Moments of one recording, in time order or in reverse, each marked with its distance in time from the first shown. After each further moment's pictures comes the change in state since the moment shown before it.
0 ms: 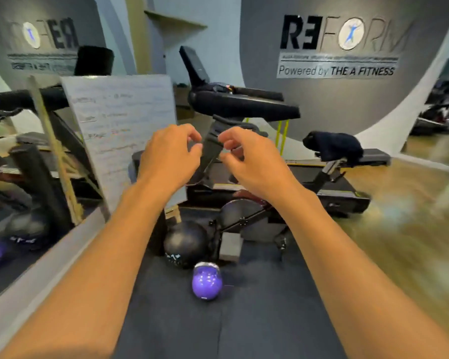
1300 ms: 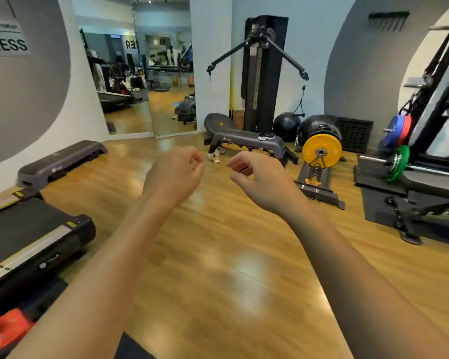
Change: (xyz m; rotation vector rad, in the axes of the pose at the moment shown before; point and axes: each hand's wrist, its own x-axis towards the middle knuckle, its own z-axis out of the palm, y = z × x) left_hand 0.103 0.856 0.667 -0.702 -0.635 0.808; right_hand -0.251 0.703 -0.611 -0.602 0.423 0.993
